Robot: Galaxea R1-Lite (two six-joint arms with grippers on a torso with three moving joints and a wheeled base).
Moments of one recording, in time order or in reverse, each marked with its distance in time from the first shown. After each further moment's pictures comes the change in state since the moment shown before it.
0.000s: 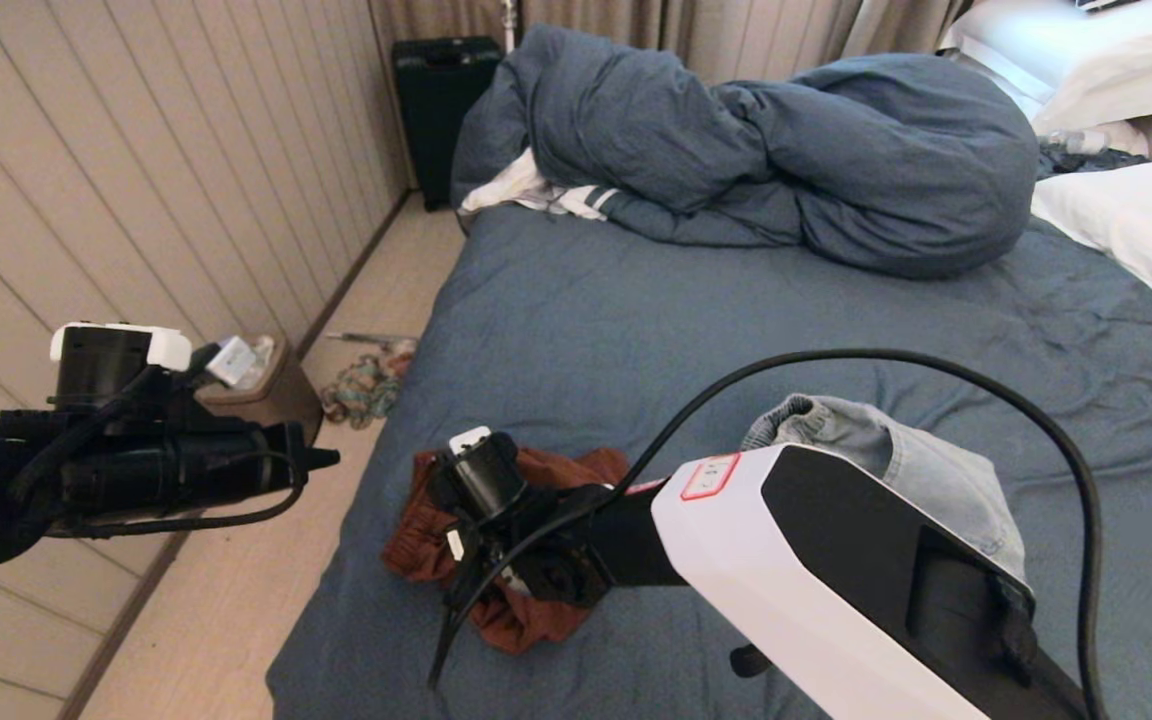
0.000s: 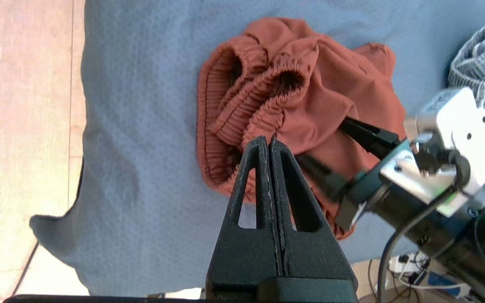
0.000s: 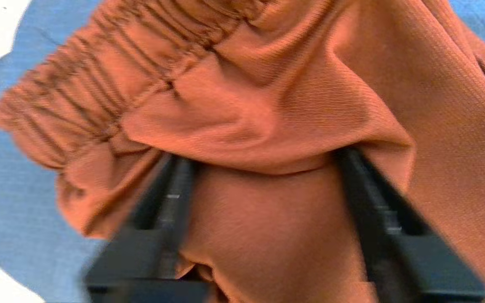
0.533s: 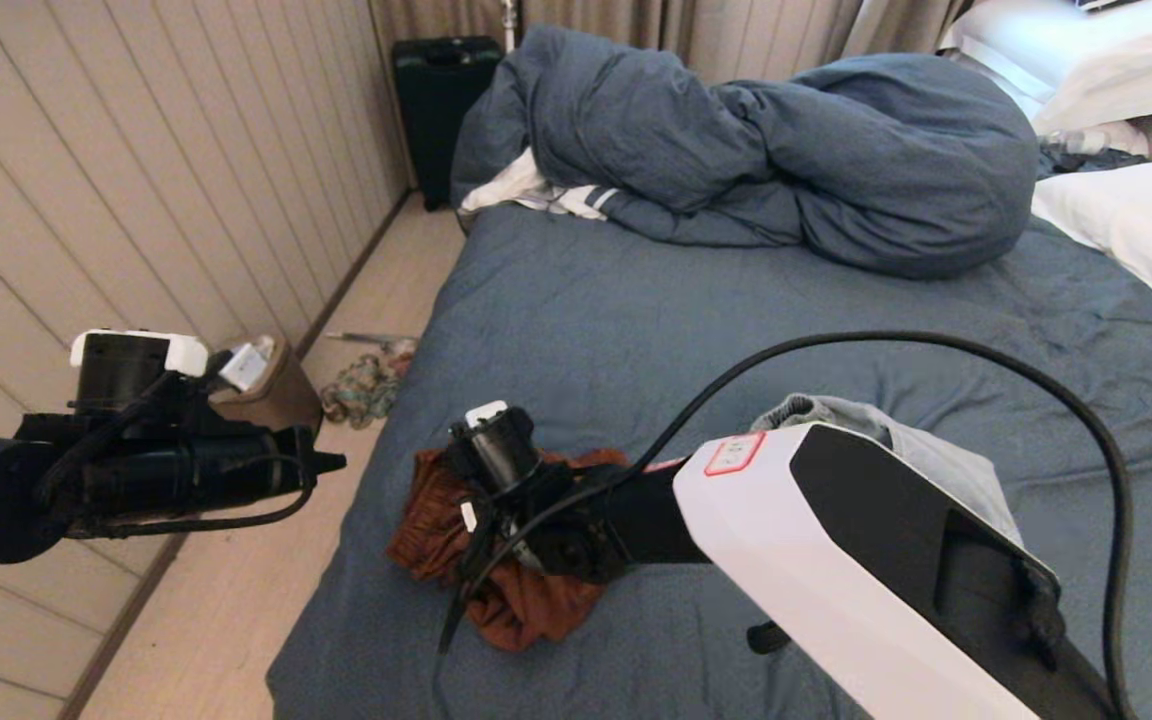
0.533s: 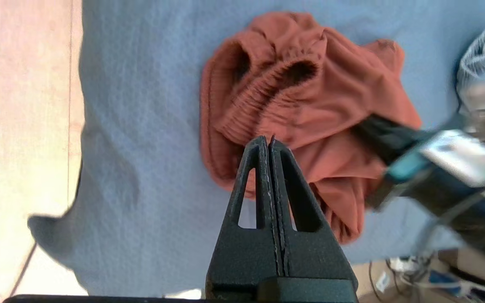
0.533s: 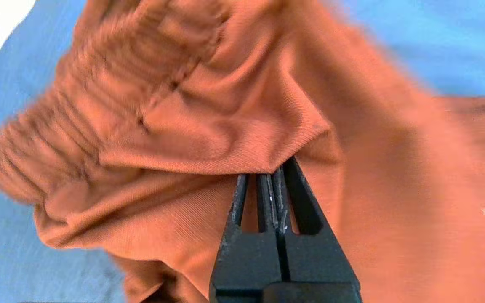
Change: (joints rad) left arm -0.002 0.041 -0.003 -0.032 0.003 0.000; right arm -0.033 -0.040 0.005 -0.026 -0.047 -0.005
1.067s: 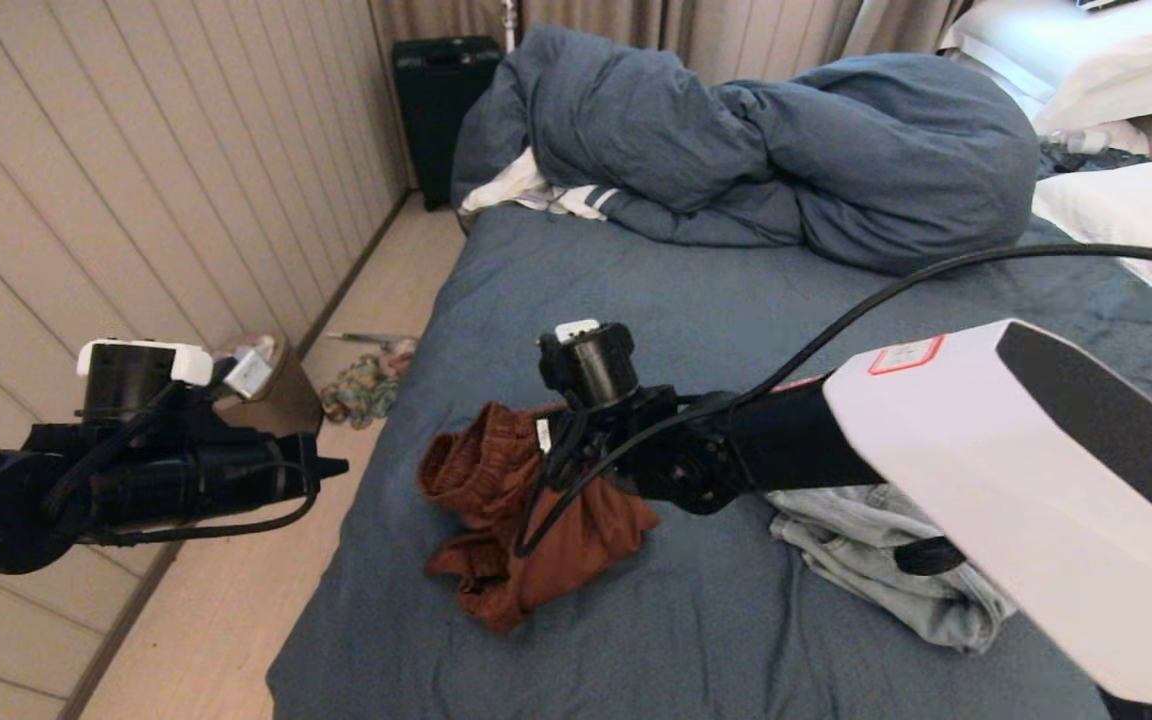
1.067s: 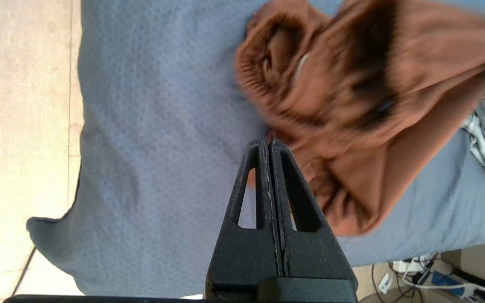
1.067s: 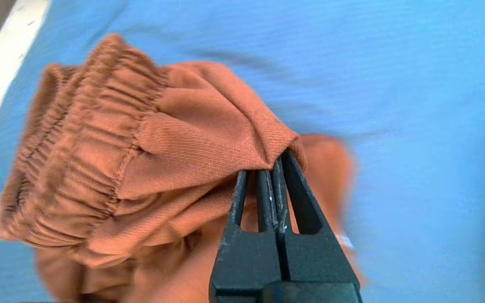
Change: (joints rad) left arm -0.006 0.012 0.028 -0.039 0.001 -0.001; right arm -0.139 -0.250 0.240 -0.116 -0.016 0.004
